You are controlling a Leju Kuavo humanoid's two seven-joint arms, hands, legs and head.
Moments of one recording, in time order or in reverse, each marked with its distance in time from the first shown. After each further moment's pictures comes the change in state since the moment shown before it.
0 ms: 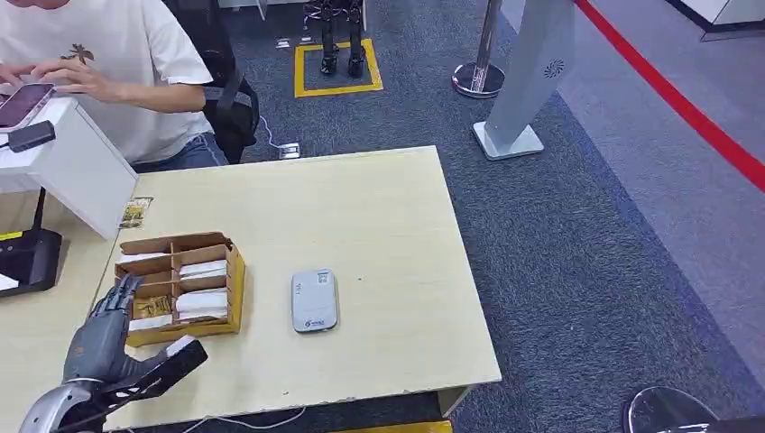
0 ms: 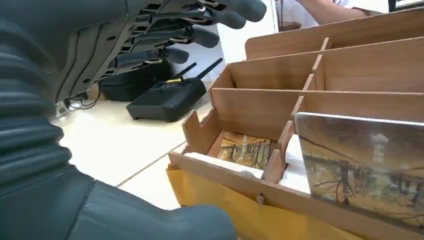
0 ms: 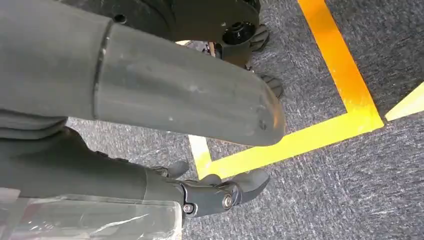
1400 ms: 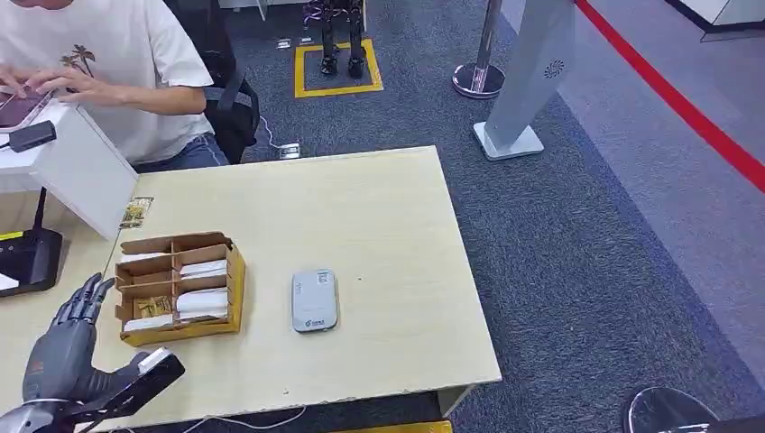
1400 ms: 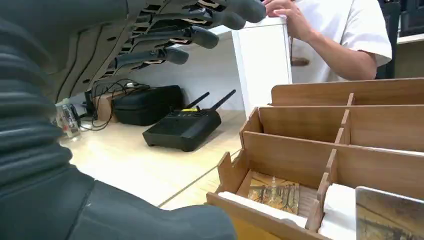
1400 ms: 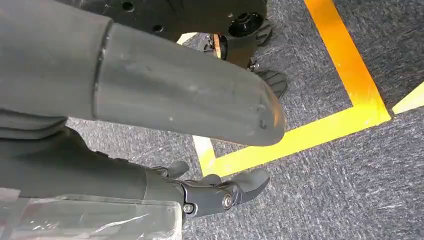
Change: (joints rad) left arm 0.130 0.072 0.044 -0.185 0.015 0.050 0.024; right arm 0.023 0.000 -0.010 0.000 0.000 -0.006 -0.017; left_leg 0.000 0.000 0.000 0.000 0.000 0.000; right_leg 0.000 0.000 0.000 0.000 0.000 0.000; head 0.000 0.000
